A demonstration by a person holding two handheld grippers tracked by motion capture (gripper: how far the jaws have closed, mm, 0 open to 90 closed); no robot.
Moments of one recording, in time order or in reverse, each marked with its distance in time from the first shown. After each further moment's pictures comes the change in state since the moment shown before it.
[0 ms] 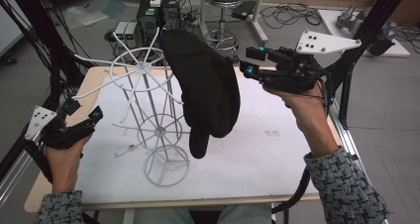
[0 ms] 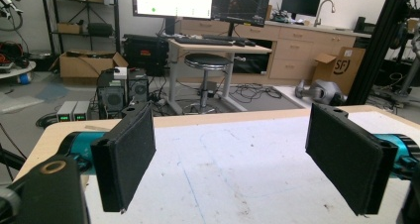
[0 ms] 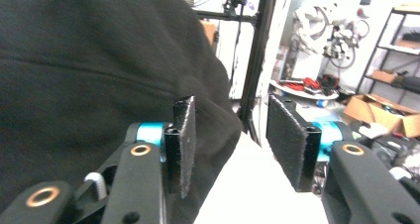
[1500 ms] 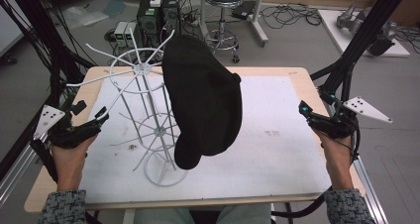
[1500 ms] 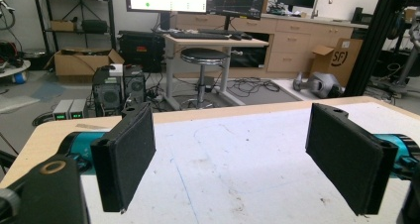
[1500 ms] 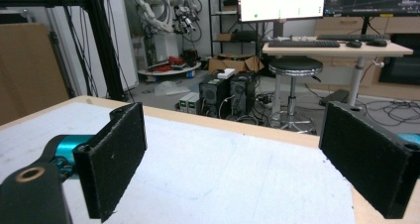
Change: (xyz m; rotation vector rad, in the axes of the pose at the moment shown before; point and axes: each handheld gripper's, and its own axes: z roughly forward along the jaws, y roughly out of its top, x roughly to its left) left arm -0.008 -0.003 0.007 0.026 -0.012 0.025; right arm -0.045 -0.178 -0.118 -0.015 -0.599 0.228
